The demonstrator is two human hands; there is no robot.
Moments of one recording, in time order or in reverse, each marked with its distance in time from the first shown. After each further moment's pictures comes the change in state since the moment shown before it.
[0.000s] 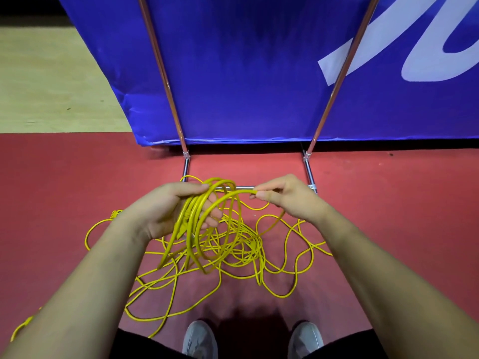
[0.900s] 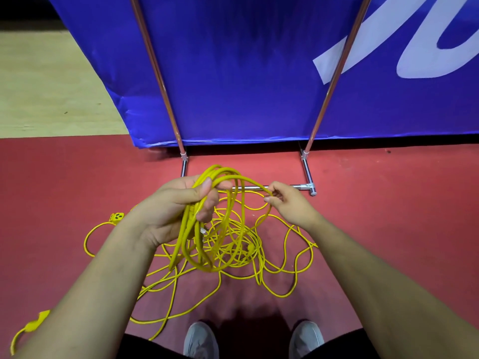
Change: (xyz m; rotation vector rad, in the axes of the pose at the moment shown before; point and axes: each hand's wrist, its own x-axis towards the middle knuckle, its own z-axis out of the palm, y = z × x) left_hand -0.001 -0.003 0.012 -0.119 -0.268 0.271; right_hand 0.010 0.077 0.014 -0.126 0.186 0.068
